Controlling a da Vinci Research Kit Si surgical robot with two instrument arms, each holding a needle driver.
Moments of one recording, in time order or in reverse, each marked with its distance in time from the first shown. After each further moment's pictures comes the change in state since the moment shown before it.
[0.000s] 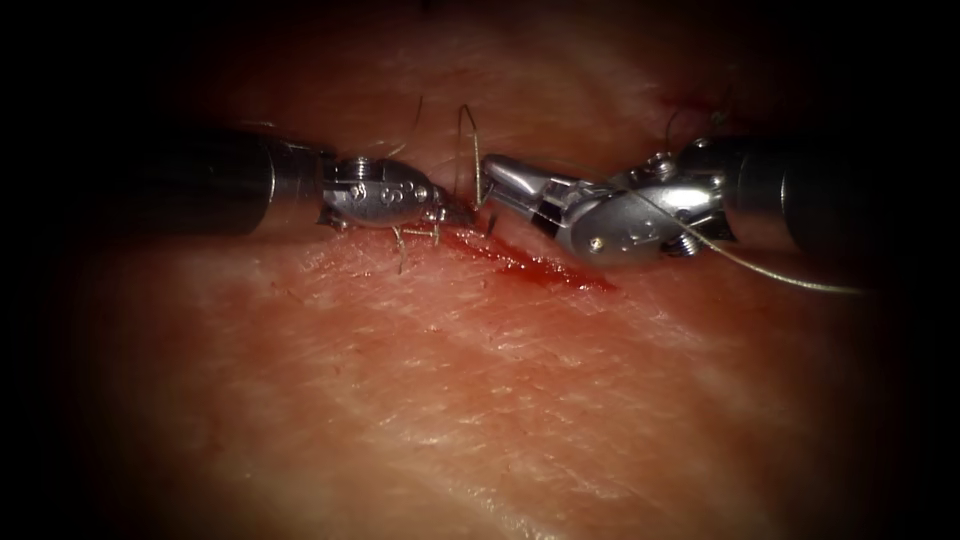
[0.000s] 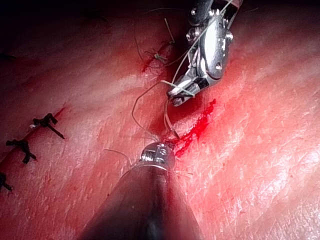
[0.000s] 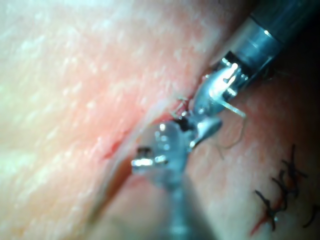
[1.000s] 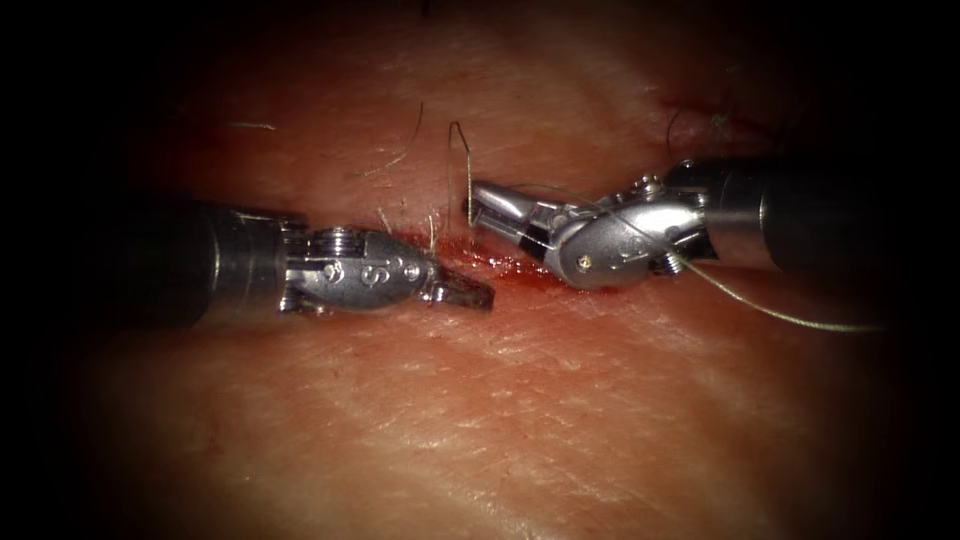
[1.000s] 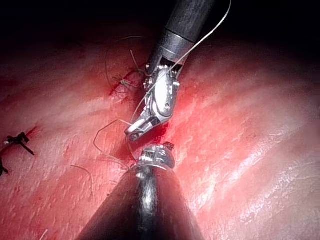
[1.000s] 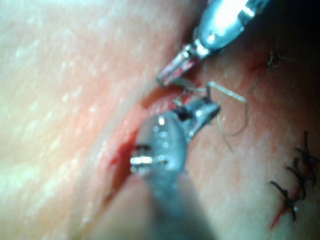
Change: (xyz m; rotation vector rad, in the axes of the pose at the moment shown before) right arm 0.000 -0.002 0.000 0.043 0.021 0.217; left arm 0.008 0.013 -0.005 -0.028 -0.038 -0.012
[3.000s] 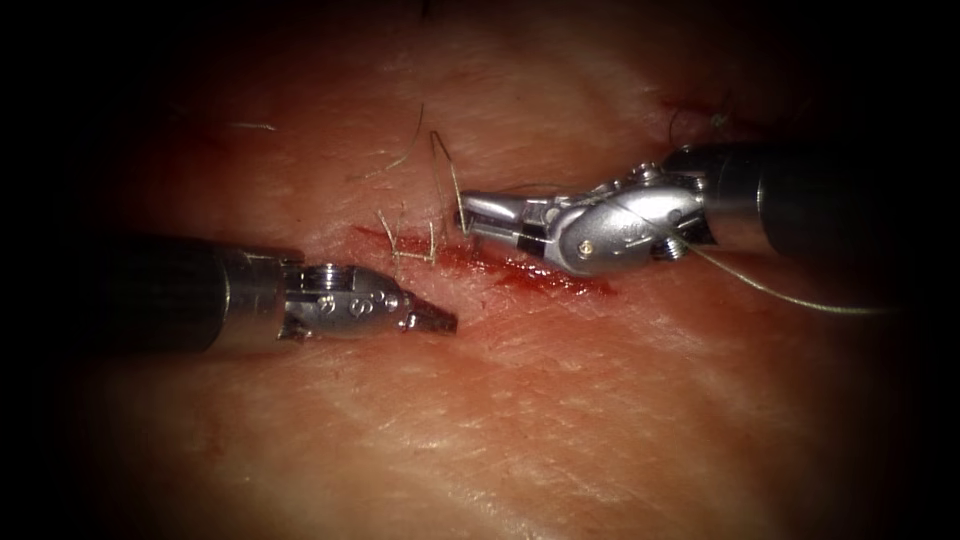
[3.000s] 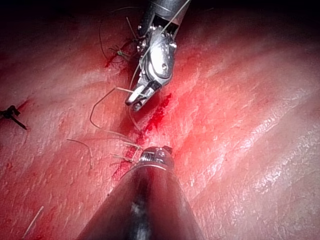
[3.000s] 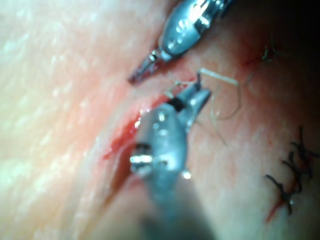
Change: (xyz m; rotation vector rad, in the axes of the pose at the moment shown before) right arm 0.000 0.001 0.000 0.185 0.050 0.077; left arm -0.008 -0.001 0.004 -0.001 -0.081 0.015
